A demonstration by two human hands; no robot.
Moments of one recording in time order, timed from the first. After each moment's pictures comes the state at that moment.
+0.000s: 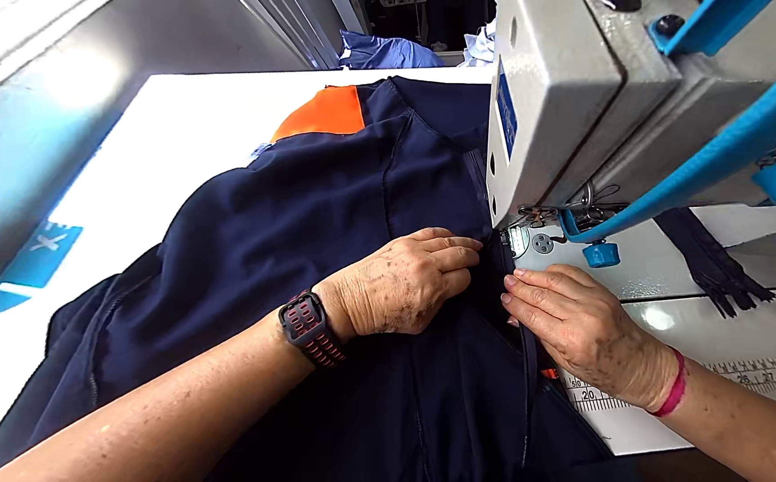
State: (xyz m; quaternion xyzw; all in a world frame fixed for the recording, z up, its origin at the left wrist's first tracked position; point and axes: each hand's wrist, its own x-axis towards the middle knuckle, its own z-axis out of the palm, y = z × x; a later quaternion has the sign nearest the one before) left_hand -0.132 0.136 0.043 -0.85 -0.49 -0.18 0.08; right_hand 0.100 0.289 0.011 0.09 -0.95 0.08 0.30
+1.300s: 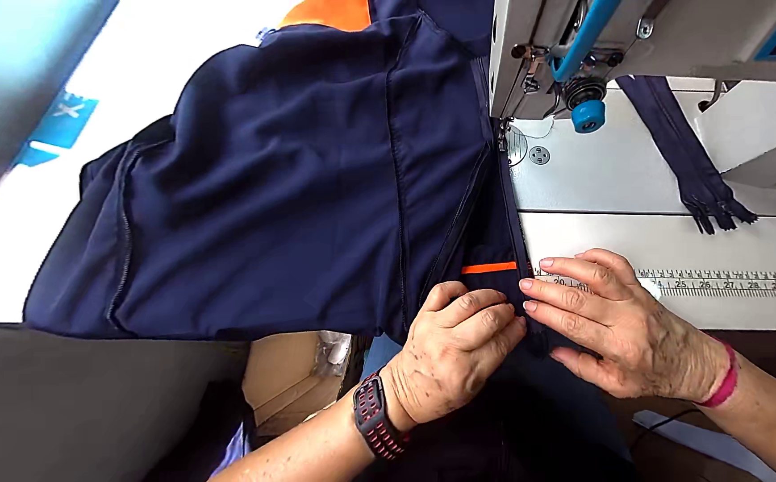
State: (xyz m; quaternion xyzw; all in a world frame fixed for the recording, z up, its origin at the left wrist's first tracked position) left_hand 0.060 0.056 -0.019 -0.65 -0.65 -0.37 0.15; right_hand 0.205 0.277 0.003 0.20 -0.94 0.14 0.22
